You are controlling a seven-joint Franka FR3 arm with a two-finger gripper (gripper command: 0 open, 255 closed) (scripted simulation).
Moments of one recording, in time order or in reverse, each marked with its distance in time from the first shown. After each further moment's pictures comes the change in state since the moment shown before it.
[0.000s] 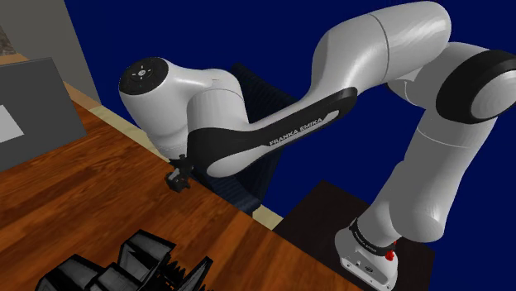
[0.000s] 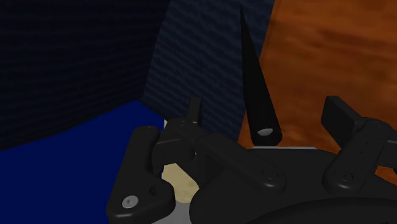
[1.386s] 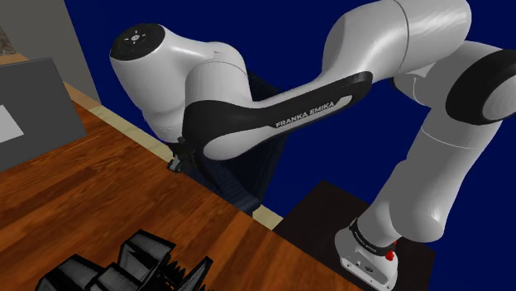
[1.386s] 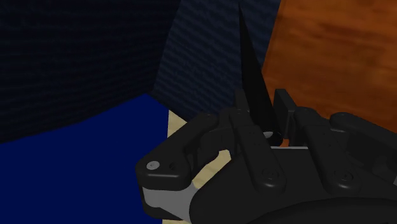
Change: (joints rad) arm -0.003 -0.036 0.008 0.066 0.031 -0.085 -0.044
